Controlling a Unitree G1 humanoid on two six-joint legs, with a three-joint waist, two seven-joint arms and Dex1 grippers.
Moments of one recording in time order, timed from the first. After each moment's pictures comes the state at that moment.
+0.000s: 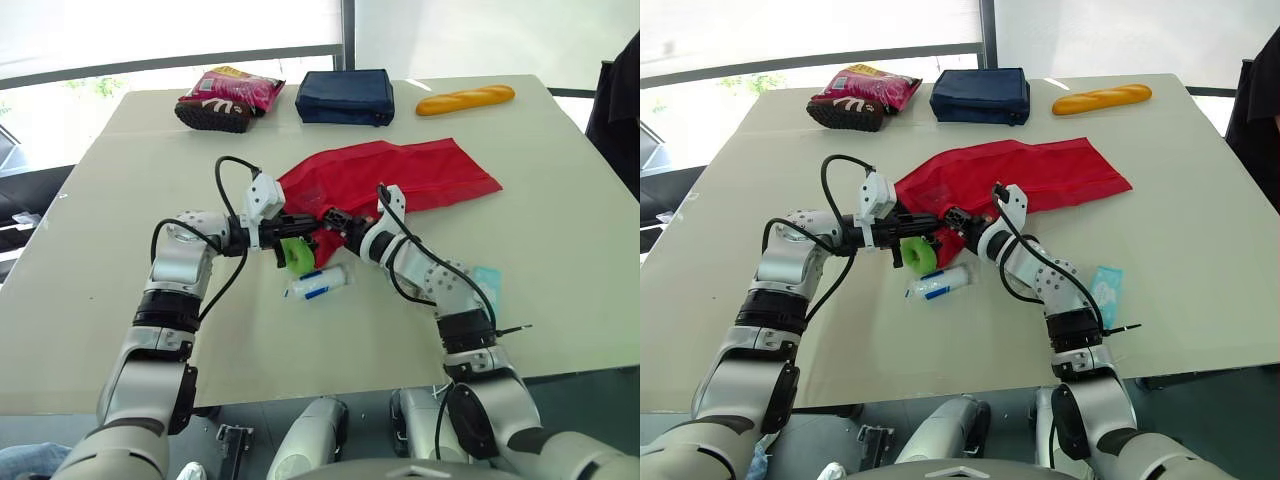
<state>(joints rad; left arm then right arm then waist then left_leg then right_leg) -0.68 0.57 -0.04 0.48 -0.23 0.13 -1.21 -0.62 0.09 0.01 0.18 1.05 0.81 -0.15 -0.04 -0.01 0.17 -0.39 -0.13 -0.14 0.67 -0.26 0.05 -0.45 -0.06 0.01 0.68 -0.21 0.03</state>
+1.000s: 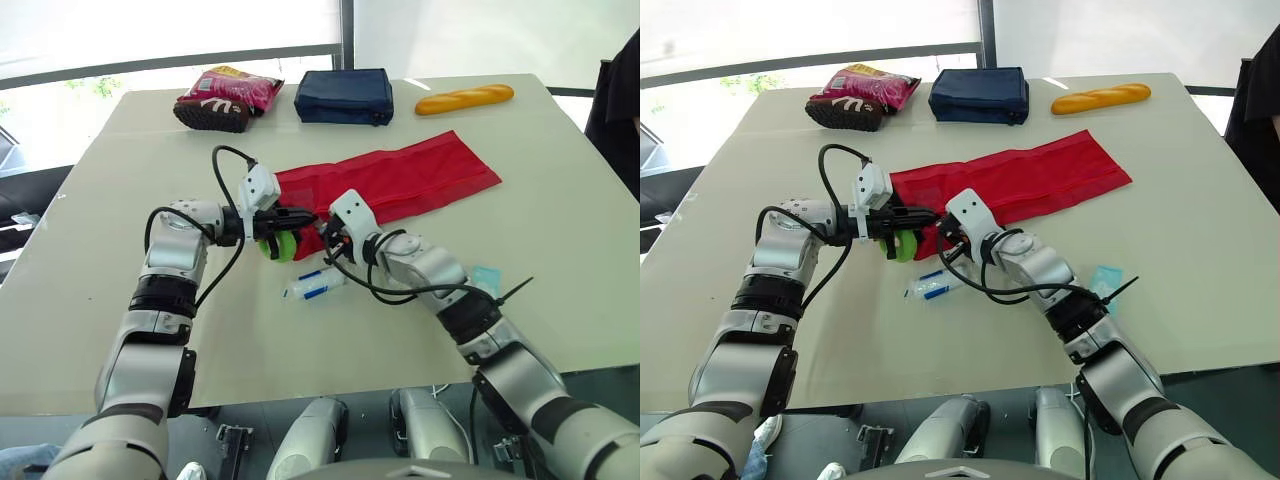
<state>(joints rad) -0.74 0.59 -0.04 0.54 -0.20 0.12 -1.26 -0.80 -0.04 0.44 0.33 0.25 0.64 0.35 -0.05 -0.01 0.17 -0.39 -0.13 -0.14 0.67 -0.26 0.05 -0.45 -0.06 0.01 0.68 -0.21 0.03</state>
